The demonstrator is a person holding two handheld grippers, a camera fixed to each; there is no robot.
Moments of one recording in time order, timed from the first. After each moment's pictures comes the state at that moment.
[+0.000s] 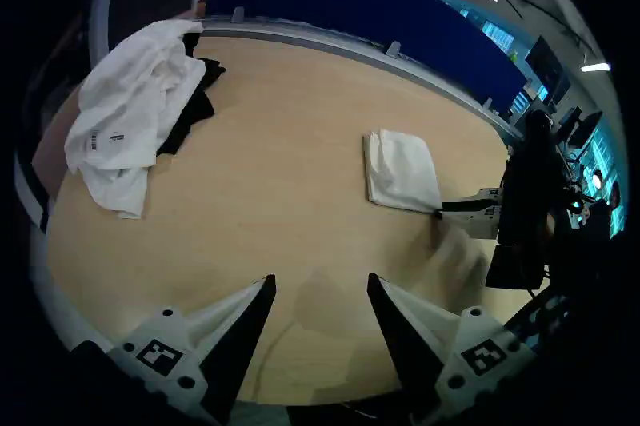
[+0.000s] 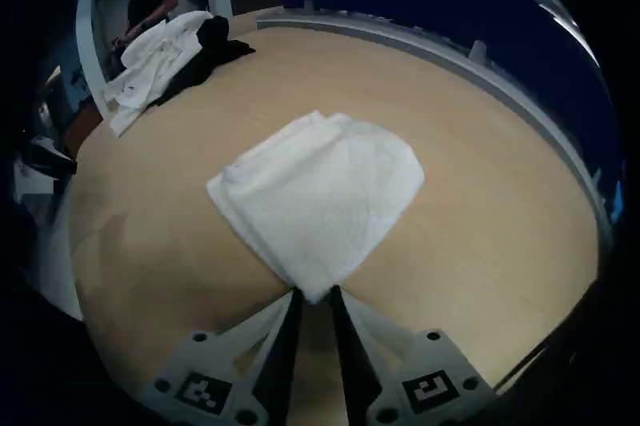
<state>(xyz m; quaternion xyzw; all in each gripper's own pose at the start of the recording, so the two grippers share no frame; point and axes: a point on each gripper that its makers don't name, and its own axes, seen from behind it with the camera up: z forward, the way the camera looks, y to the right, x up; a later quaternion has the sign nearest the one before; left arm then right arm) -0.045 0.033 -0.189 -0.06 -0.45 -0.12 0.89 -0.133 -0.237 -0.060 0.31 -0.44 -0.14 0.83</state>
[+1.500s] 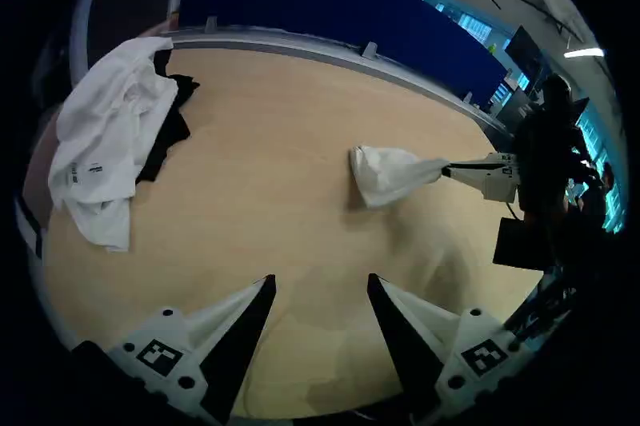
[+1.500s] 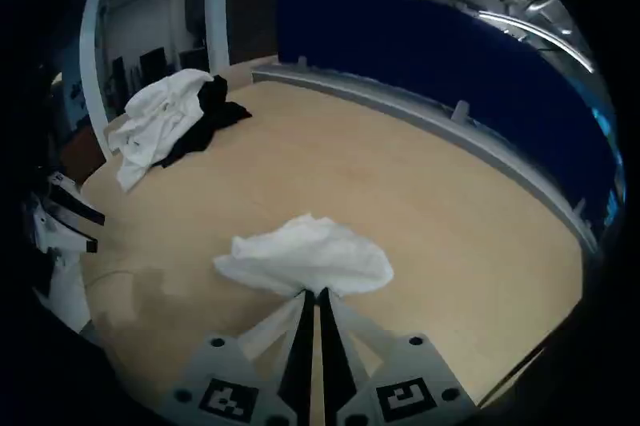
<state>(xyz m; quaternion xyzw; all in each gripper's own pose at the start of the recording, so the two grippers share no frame) -0.028 0.039 -0.168 -0.11 -0.43 -0.11 0.89 -0.031 -0.264 -0.017 0.31 -0.35 -0.13 0.88</state>
